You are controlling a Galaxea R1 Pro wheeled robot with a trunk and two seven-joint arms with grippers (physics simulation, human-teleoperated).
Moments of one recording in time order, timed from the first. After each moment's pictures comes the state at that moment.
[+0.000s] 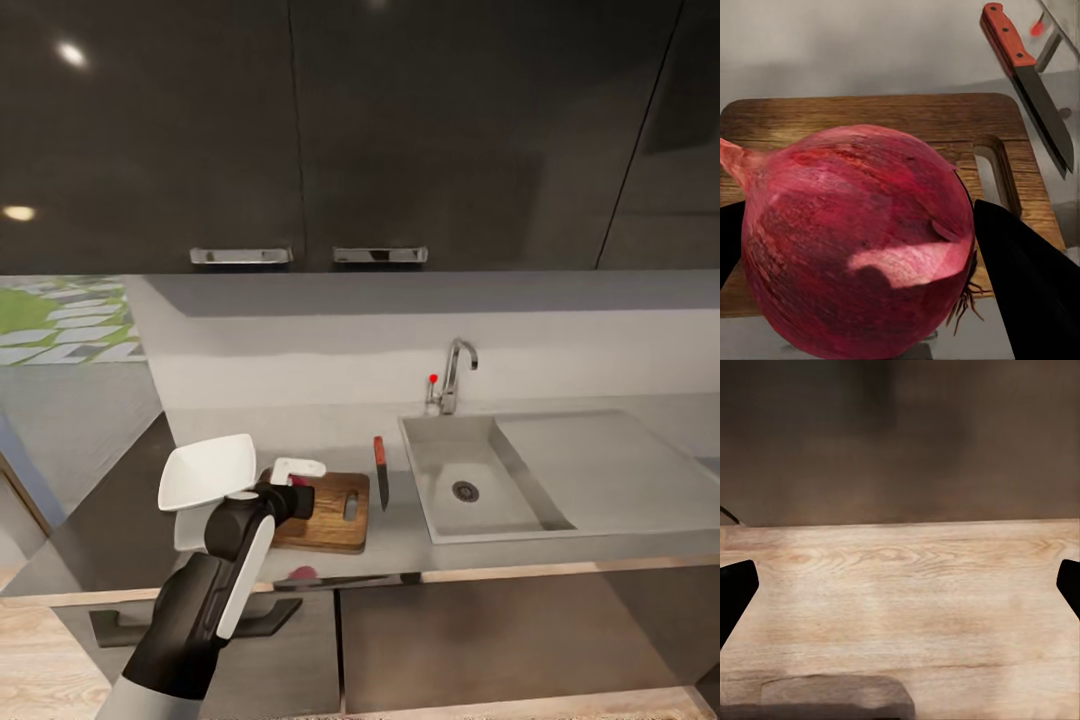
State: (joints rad) left arm -0.48 -0.12 -0.22 -1.48 0.10 0.95 0.16; right arm -0.16 -0.02 0.00 -0.26 0.04 -0.43 -0.04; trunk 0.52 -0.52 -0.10
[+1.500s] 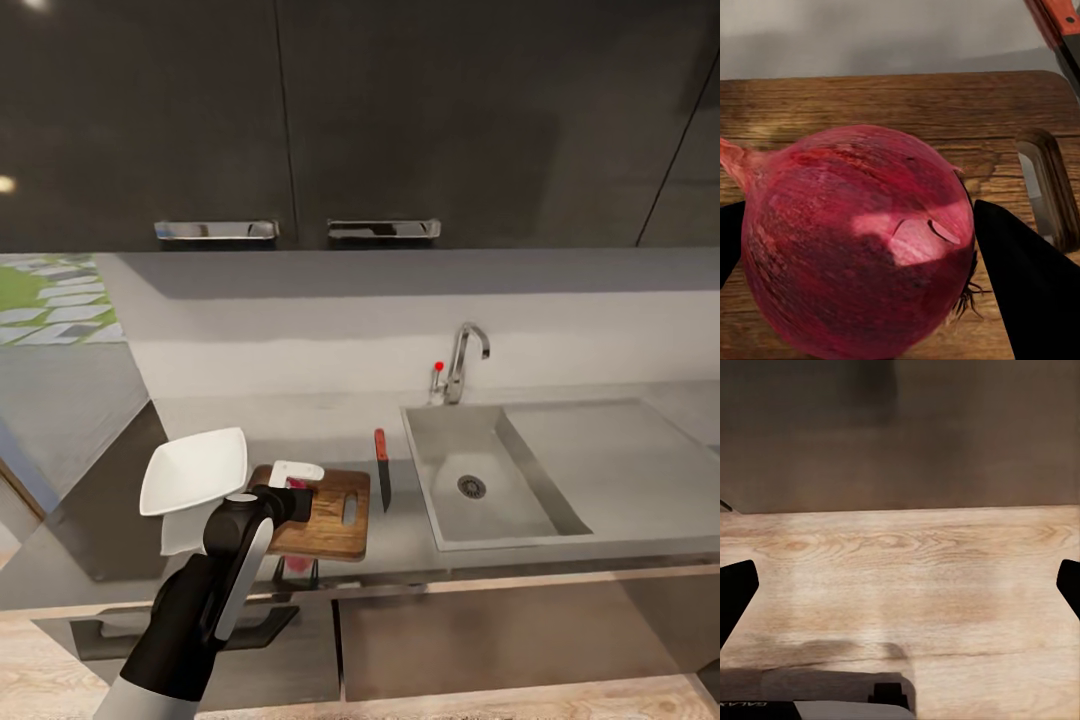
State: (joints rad) left arm -0.48 -0.10 -0.22 -1.47 0.10 0.95 0.16; right arm -0.16 -0.02 0.00 -0.26 0.03 -0.43 -0.04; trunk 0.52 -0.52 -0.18
